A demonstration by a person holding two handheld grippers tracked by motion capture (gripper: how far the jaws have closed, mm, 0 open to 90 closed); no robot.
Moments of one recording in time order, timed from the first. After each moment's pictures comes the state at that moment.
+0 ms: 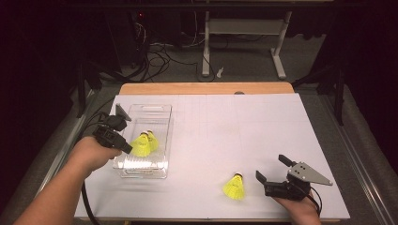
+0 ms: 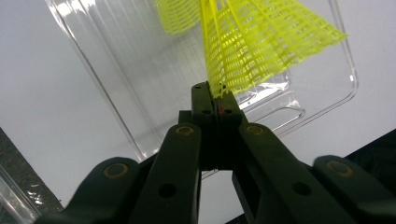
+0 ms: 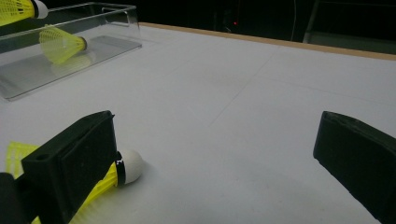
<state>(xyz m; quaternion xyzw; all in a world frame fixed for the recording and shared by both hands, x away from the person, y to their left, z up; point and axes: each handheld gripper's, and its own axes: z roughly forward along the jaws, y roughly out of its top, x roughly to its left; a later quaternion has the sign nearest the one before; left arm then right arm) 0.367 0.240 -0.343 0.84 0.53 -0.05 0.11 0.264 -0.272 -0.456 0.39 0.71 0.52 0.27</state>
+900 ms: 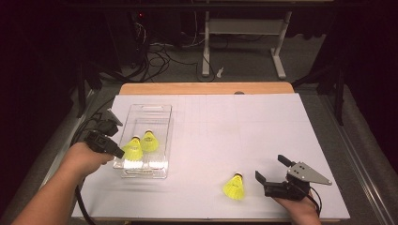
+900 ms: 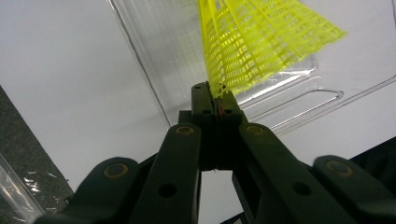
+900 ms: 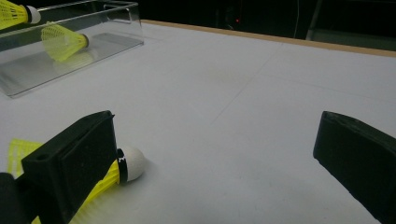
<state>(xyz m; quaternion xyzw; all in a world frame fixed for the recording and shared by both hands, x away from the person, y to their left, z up) 0.359 0.261 -0.355 0.83 0.54 -0.04 0.10 0.264 -0.271 -0.457 0.39 0.72 0.51 0.26</state>
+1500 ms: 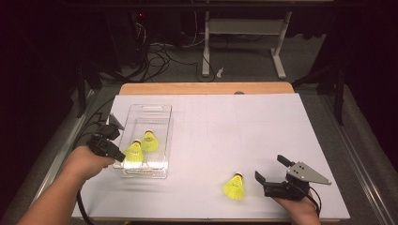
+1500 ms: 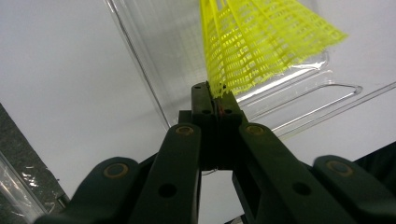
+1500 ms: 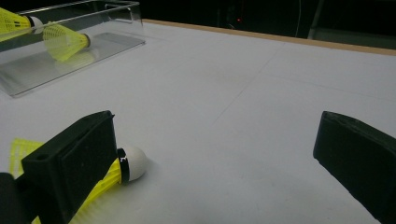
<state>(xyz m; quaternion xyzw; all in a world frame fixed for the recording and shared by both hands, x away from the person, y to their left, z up) 0.357 0.259 -0.367 0.83 0.55 -0.05 0.09 0.264 -0.270 -0.457 0.39 0.72 0.51 0.26</state>
